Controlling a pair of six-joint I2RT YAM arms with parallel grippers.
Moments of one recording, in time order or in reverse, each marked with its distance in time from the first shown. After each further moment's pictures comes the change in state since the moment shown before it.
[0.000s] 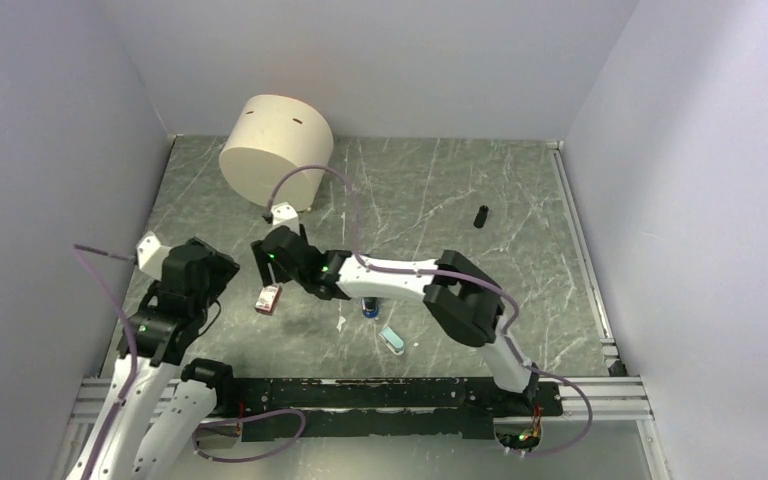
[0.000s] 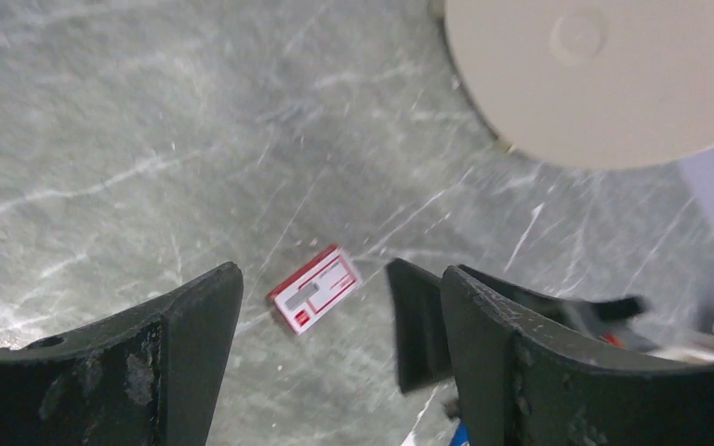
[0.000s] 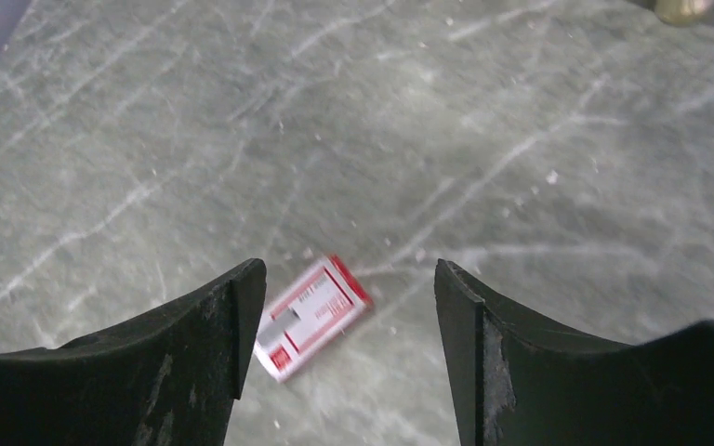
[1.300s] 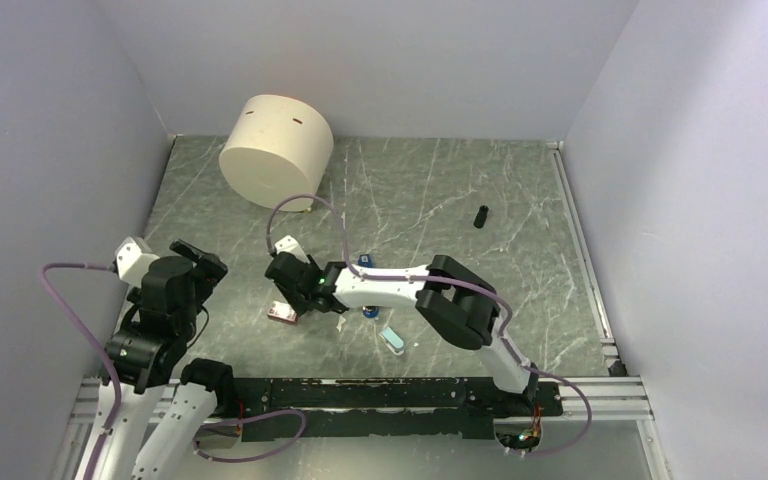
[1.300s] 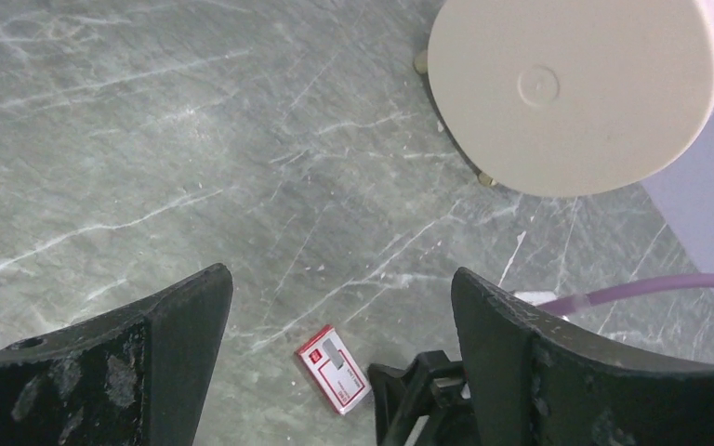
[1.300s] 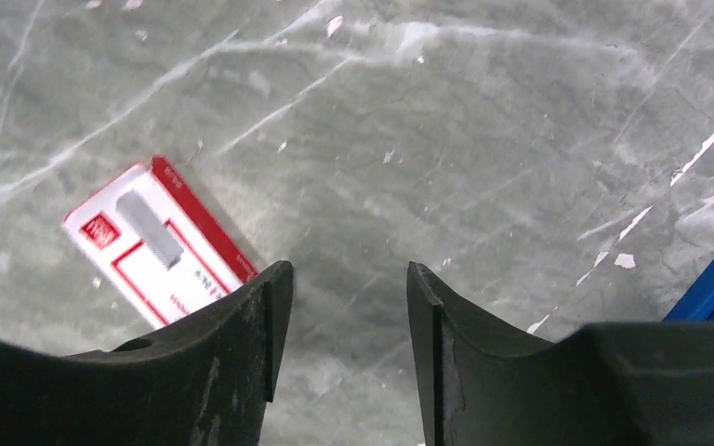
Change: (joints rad) left arm 0.000 -0.124 0.108 -0.076 -0.110 0.064; right arm 0.041 0.099 0.060 -0.352 0.024 -0.100
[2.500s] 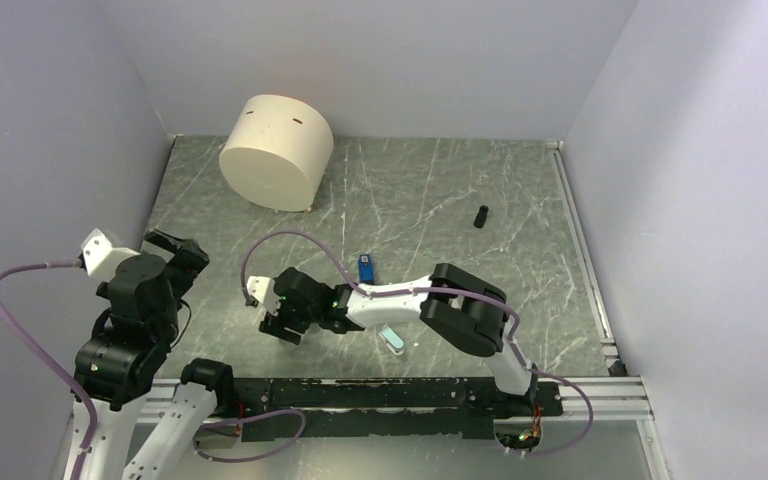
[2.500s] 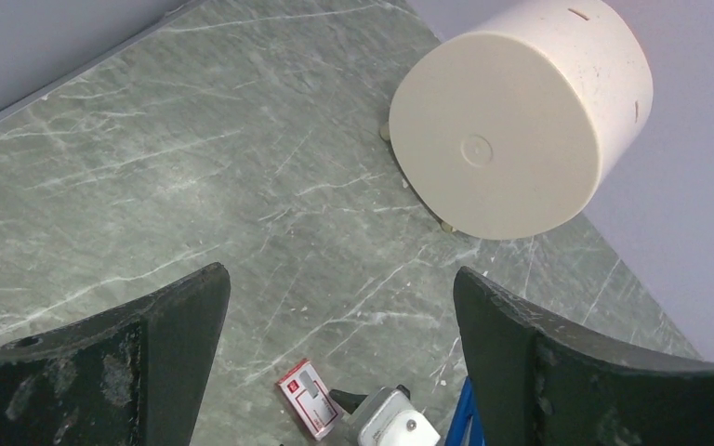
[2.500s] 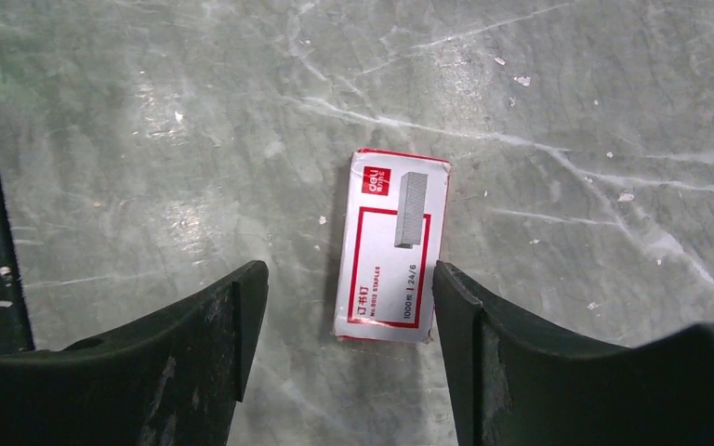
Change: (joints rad) left arm 0.000 0.026 0.192 -0.037 -0.055 0.088; right arm 0.047 -0.108 -0.281 0.465 -0.432 -0.550
